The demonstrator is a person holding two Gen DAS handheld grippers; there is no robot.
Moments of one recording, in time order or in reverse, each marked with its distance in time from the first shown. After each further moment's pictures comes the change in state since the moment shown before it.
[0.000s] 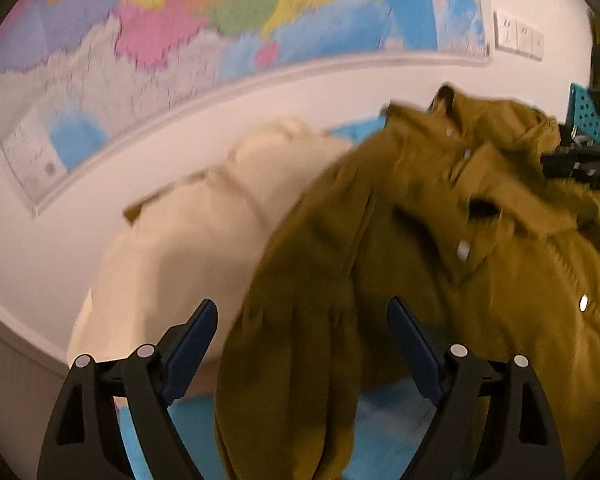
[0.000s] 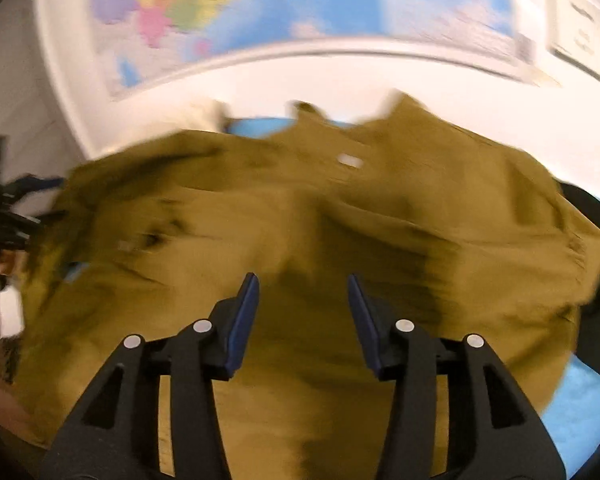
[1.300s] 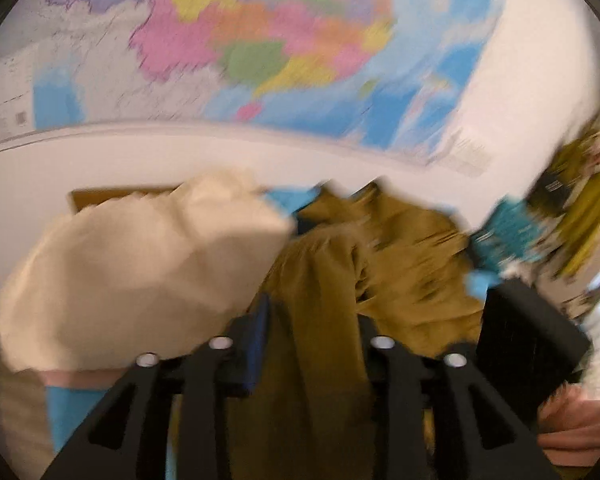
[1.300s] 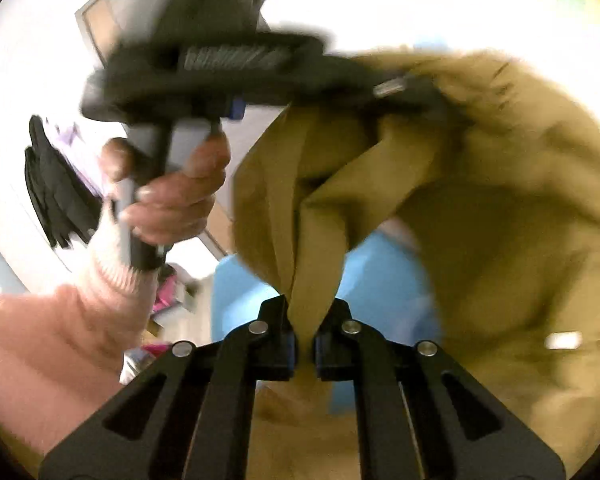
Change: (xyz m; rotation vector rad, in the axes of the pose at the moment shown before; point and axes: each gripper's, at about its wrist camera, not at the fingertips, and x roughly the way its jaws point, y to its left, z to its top) left arm -0.076 0.044 0.044 -0.296 -0.151 -0.476; right arm 0.005 0.205 0.046 -0.315 0.010 0.622
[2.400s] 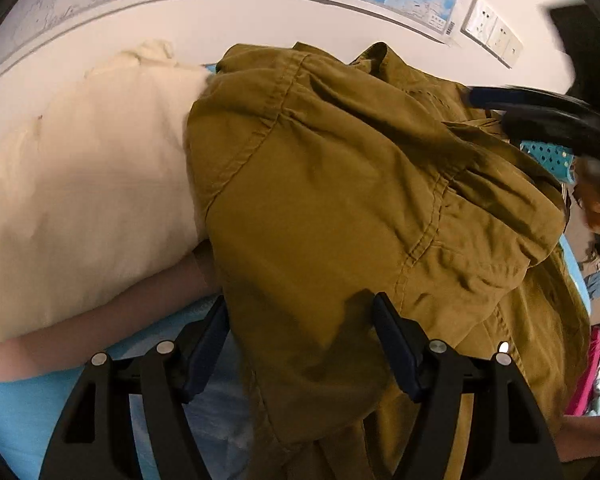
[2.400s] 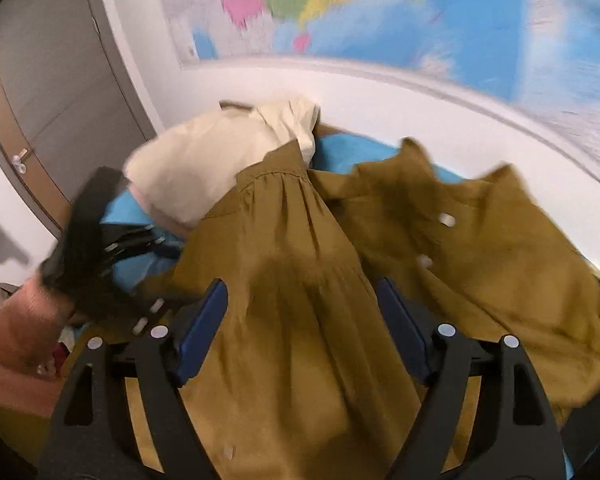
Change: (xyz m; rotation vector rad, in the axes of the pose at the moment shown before) left arm 0.179 -0.042 -0.073 0.079 0.294 0.120; right arm -0.070 -0.167 0.005 0.249 0.182 -0.499
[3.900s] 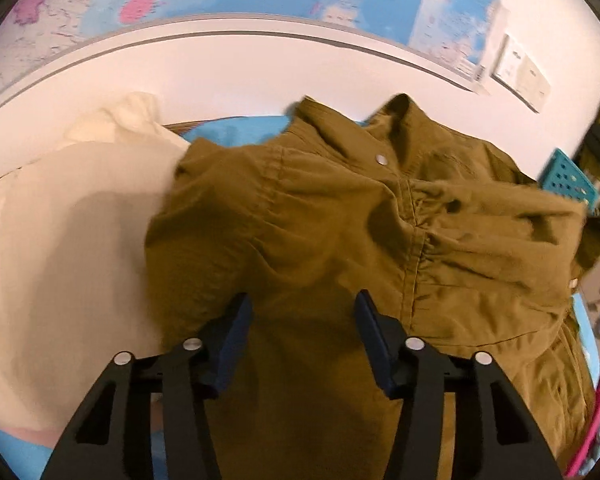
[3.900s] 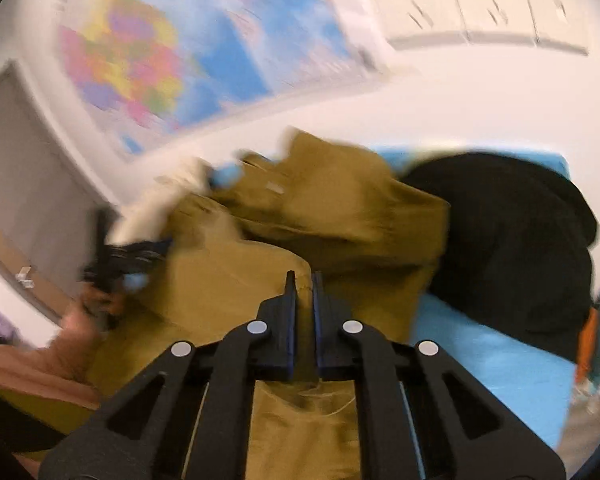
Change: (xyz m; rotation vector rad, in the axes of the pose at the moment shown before) left arm 0.029 -0.020 0.070 -0.058 -0.124 0.087; right arm -0.143 -0.168 -0.162 0.447 -0.106 -0.068
